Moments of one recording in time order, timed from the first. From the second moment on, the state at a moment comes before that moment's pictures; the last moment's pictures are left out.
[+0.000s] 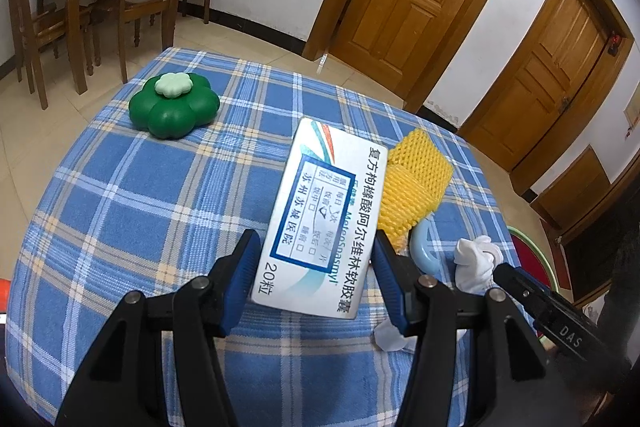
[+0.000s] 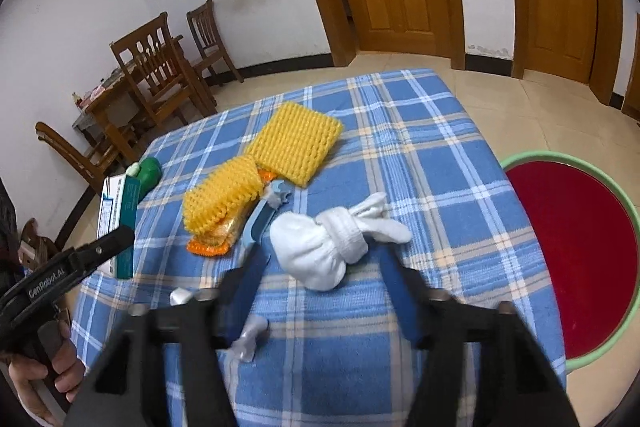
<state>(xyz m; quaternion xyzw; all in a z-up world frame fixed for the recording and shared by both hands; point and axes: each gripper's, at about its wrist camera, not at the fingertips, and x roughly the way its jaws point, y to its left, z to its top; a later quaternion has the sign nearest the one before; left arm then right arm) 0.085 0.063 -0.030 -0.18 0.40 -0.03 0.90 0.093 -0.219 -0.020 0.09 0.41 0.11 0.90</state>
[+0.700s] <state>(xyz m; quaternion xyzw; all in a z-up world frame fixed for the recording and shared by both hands) 0.086 0.069 -0.037 -0.19 0.40 -0.03 0.90 0.122 -0.210 -0.053 0.08 0.45 0.09 0.88</state>
